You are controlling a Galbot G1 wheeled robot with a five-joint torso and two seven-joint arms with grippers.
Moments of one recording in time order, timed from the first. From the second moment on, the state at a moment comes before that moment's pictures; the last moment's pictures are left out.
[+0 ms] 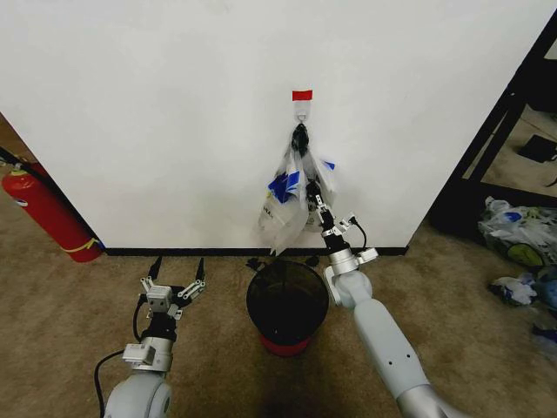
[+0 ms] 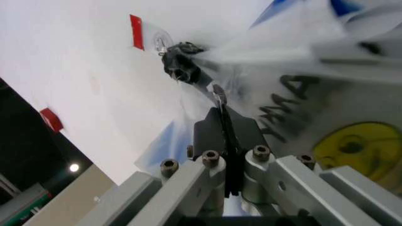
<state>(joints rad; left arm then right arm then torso) 1.50 -1.29 -0.54 -1.91 -0.17 -0.37 -0.04 -0.78 1.42 0.24 1.19 1.48 0.07 -0.78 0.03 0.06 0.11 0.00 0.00</state>
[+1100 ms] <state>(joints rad) 1.55 -1.32 -0.54 -1.99 -0.17 -0.37 -0.05 -1.20 1.27 0.45 1.28 1.22 0.09 -1.15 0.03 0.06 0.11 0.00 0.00</state>
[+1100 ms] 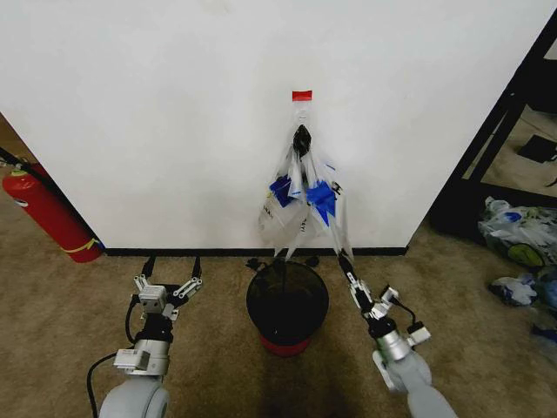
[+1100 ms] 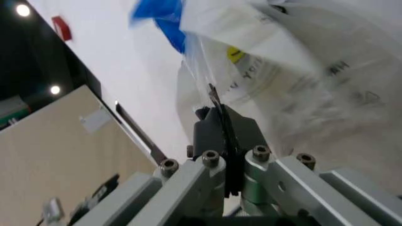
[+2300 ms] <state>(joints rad) 1.25 -1.21 -0.34 -1.99 -0.47 -0.25 0.20 -1.10 1.30 0.38 1.33 1.18 0.21 -1.18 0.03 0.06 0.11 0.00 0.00</state>
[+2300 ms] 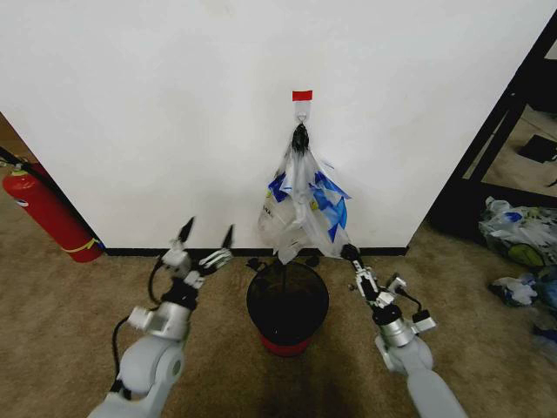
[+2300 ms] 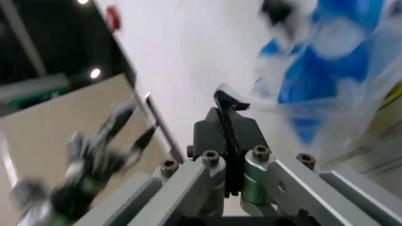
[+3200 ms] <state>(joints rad) 0.71 -1.24 0.27 -1.85 -0.75 0.17 -0.36 -1.11 1.33 0.39 1.26 1.00 0.26 -1.22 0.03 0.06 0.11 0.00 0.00</state>
